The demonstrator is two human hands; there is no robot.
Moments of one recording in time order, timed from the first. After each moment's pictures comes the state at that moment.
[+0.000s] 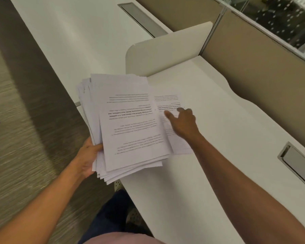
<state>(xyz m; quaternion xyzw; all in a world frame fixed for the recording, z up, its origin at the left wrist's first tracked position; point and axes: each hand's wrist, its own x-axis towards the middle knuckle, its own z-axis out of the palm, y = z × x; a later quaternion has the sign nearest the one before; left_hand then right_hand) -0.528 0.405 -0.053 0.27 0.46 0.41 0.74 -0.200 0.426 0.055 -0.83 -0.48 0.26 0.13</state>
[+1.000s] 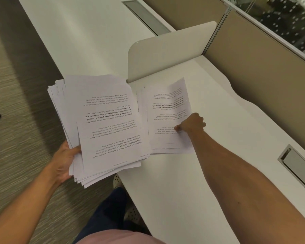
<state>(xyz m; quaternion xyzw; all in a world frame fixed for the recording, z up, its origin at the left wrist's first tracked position) -0.608 0.392 -0.088 0.28 0.47 0.43 0.72 -0.153 0.457 0.004 -0.91 -0.30 0.27 0.08</state>
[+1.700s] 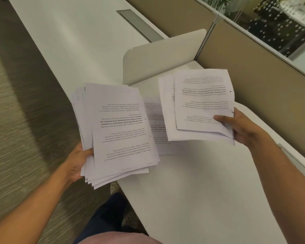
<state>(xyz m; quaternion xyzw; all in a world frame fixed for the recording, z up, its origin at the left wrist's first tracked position) -0.559 0.397 -0.068 0.26 0.44 0.38 0.77 -0.030 0.374 0.114 -0.63 -0.36 0.54 0.43</state>
